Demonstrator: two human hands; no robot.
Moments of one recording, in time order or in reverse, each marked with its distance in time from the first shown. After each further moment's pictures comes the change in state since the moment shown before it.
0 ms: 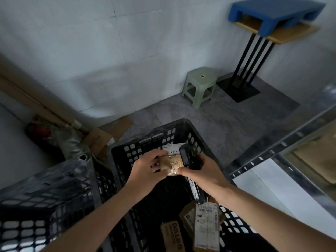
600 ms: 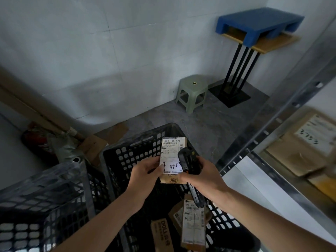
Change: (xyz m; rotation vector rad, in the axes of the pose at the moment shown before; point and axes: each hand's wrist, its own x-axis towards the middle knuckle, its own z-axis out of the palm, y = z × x) left_hand -0.027 0.035 0.039 -0.204 0.105 -0.226; right_hand -0.042 0.001 -0.042 0.008 -0.035 -0.050
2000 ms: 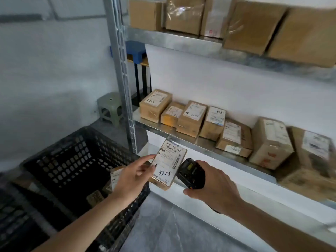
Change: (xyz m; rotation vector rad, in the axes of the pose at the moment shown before) left_hand -0.301 0.007 0.138 0.270 -0.625 0.409; right_hand -0.431 0.084 -0.105 -0.574 0.589 0.249
